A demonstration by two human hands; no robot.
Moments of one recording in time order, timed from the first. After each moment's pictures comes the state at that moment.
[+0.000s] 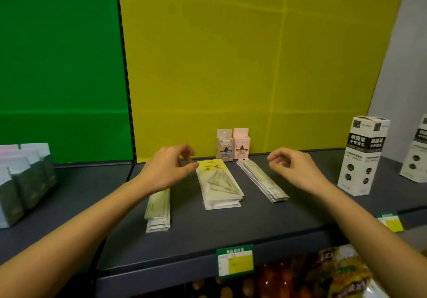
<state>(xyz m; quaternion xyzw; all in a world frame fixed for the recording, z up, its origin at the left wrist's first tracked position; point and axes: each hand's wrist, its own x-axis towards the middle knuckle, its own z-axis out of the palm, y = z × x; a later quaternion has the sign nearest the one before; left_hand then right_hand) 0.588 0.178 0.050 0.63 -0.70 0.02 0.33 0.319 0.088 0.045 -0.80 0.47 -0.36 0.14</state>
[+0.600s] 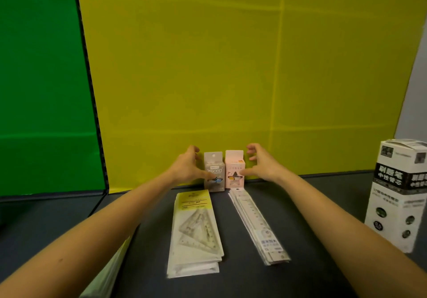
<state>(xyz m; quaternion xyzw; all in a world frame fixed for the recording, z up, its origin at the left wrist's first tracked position) 0.557 -0.006 0.054 0.70 -0.60 -0.13 0.35 0.370 -0.085 0.053 -0.80 0.45 -0.31 0.26</state>
